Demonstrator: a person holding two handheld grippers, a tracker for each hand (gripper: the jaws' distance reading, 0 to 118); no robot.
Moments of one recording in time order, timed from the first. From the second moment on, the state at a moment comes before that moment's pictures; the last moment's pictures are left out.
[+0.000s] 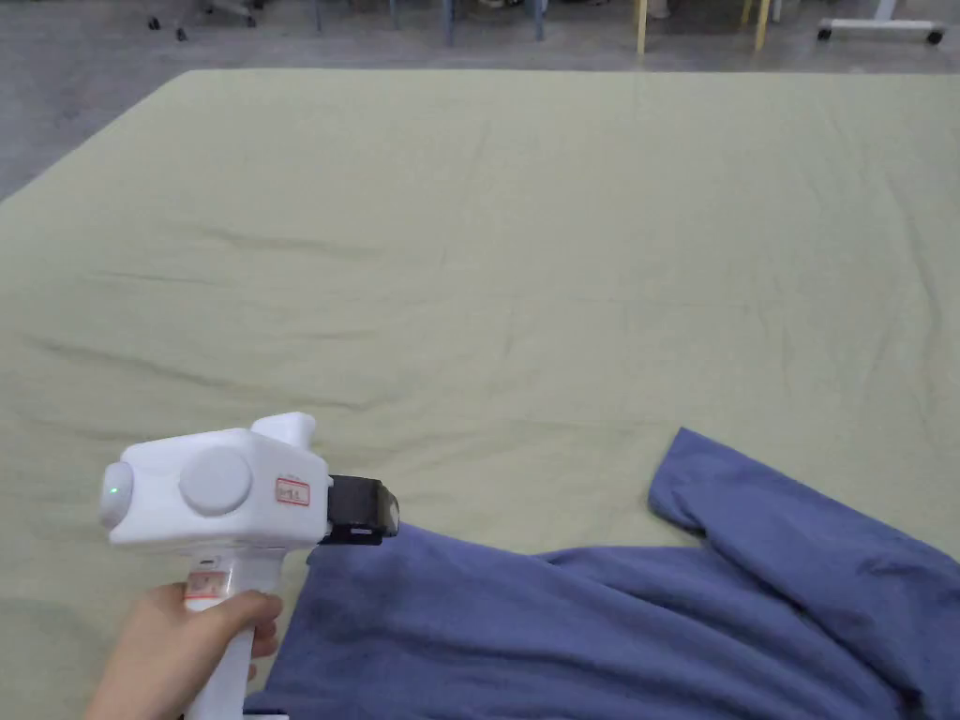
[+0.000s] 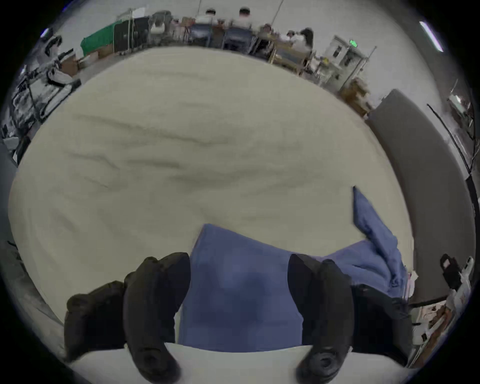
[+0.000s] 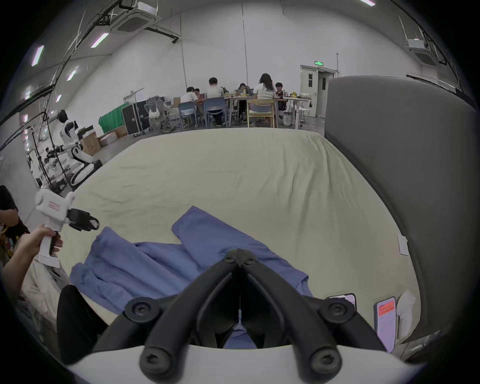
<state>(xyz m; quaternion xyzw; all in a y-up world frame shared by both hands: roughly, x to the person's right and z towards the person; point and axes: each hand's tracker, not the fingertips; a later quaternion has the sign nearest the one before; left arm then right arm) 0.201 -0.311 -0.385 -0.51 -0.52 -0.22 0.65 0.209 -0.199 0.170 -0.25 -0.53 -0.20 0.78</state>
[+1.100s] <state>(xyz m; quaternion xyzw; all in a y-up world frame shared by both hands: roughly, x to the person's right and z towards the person) 0.165 -0.256 -0.333 -0.46 -0.57 -0.10 0.68 0.385 -0.323 0.098 -0.44 -0.45 -0.29 0.72</state>
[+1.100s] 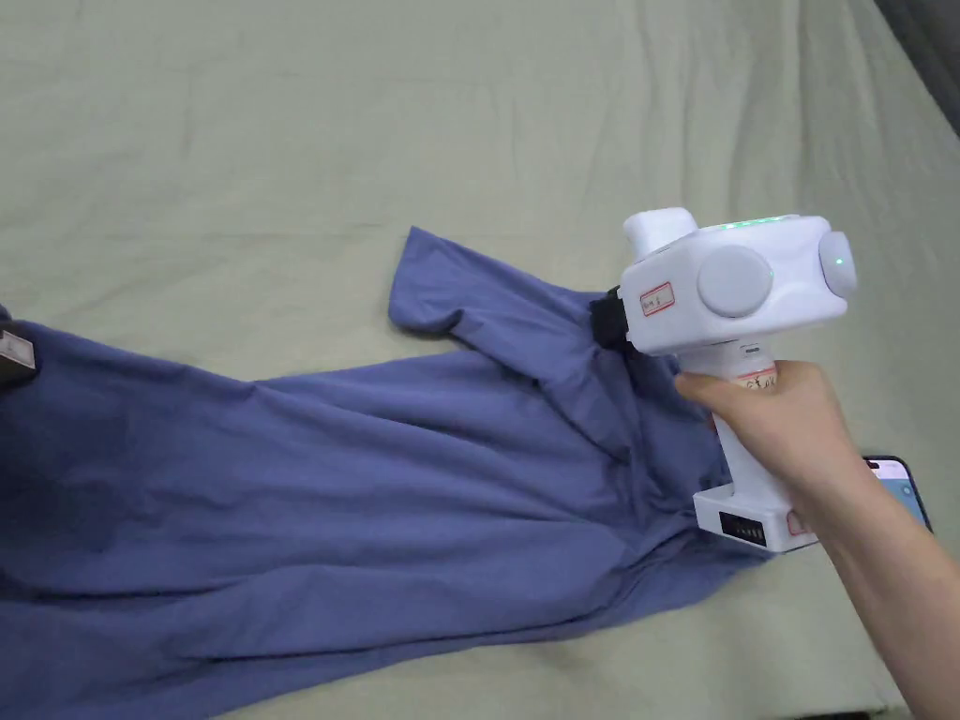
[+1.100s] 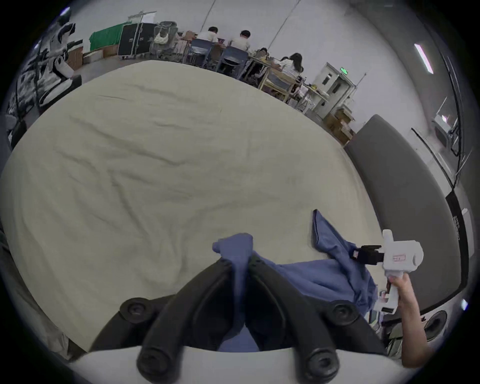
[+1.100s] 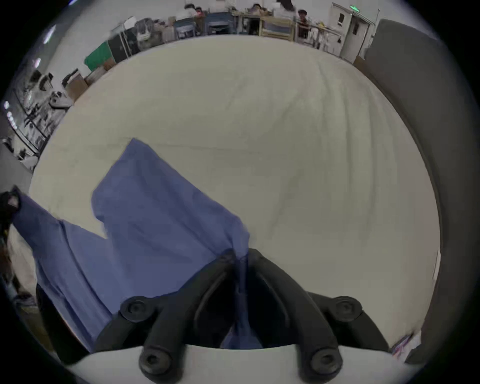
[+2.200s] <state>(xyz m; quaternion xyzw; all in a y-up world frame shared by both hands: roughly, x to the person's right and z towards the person) 0.399 0.136 -0.455 -0.12 -0.55 -0.02 0.83 0.551 0.163 0.097 -0.03 -0.60 -0.12 0.79</state>
